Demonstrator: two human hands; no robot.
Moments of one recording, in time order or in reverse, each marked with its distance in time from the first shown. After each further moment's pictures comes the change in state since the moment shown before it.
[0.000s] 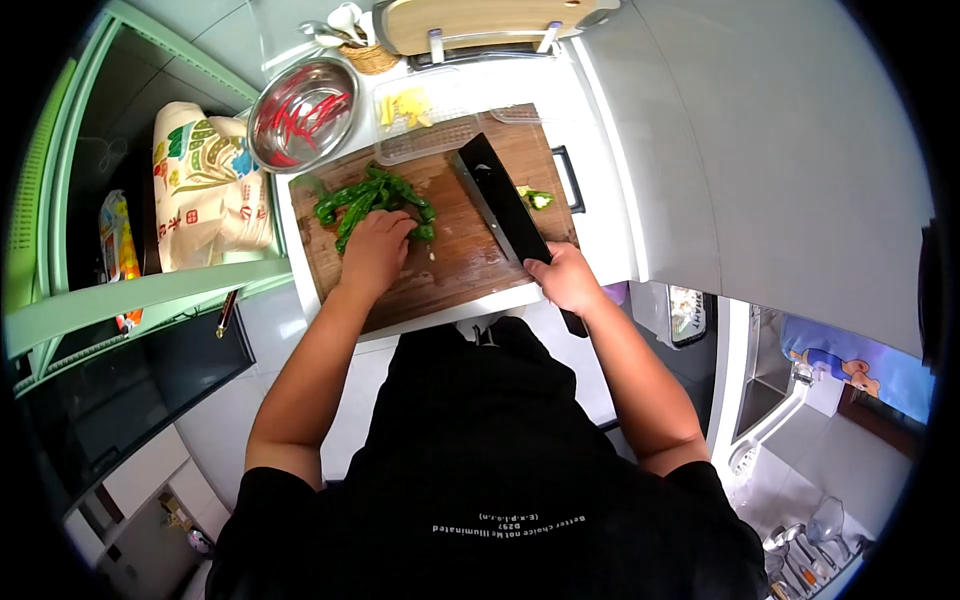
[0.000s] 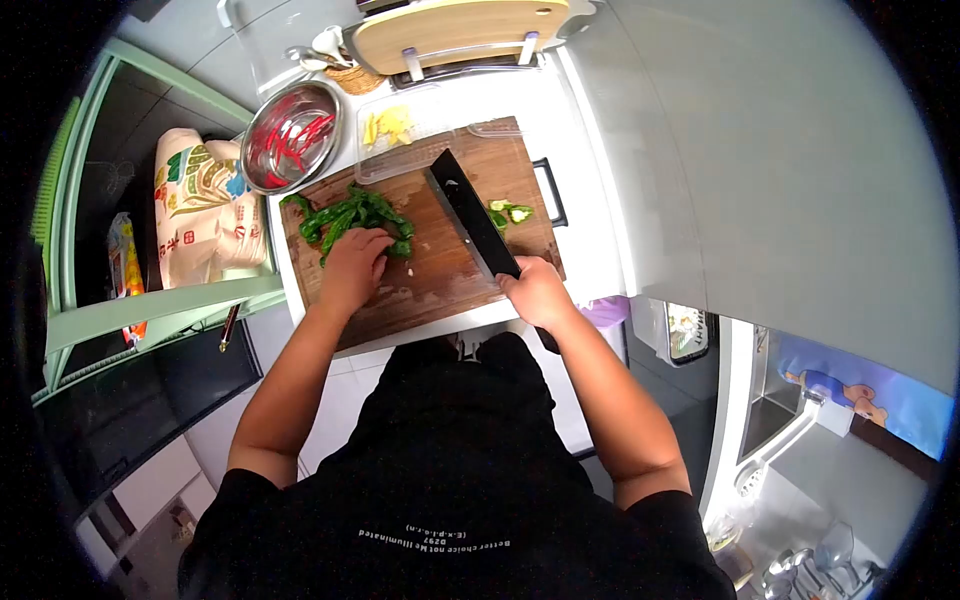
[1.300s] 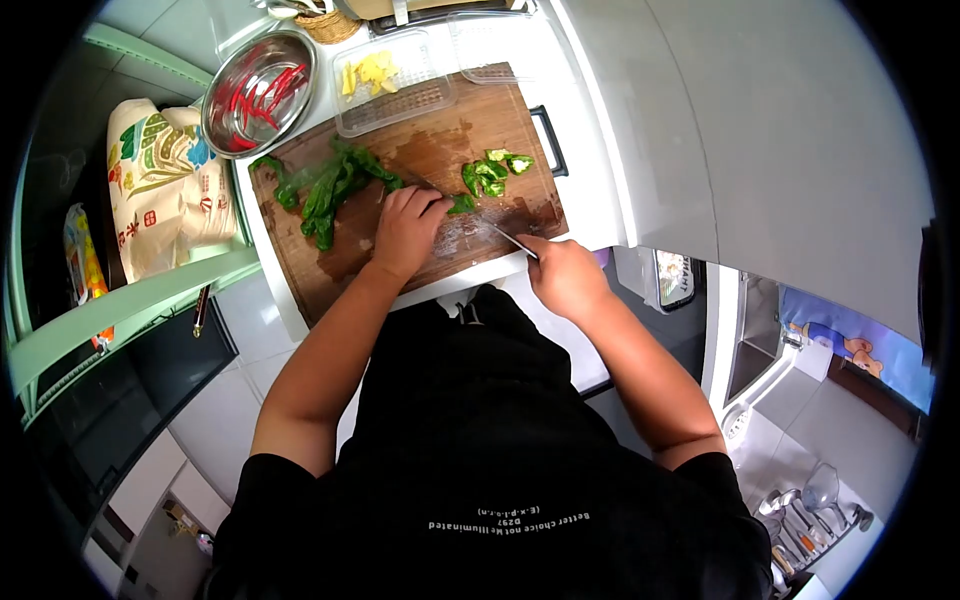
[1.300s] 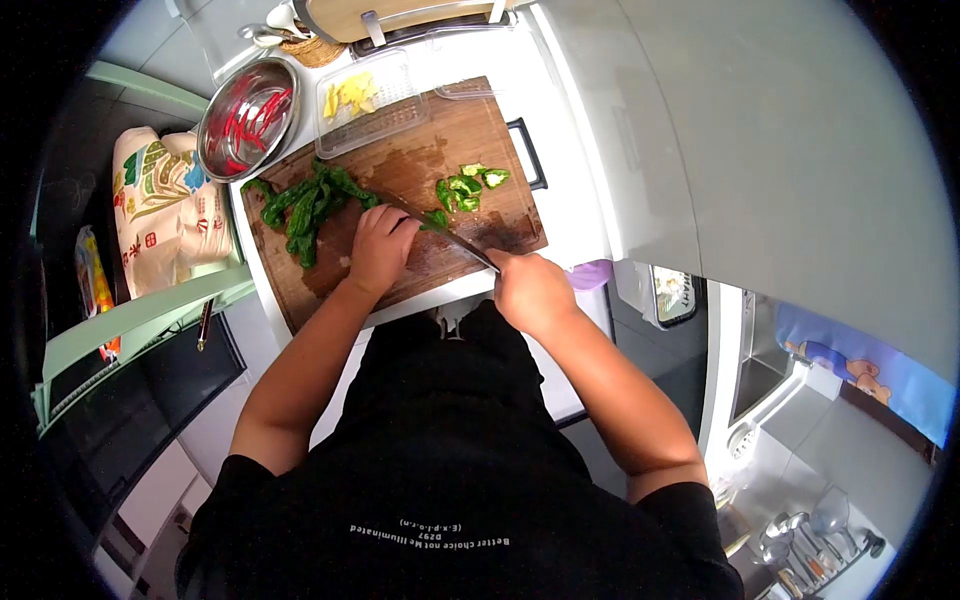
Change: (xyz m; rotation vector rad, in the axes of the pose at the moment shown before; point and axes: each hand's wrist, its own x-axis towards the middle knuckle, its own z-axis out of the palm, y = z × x) left_hand 0.019 0.042 0.075 -0.076 0.216 0.170; right_hand -0.040 -0.001 0.000 -0.621 0.117 -0.200
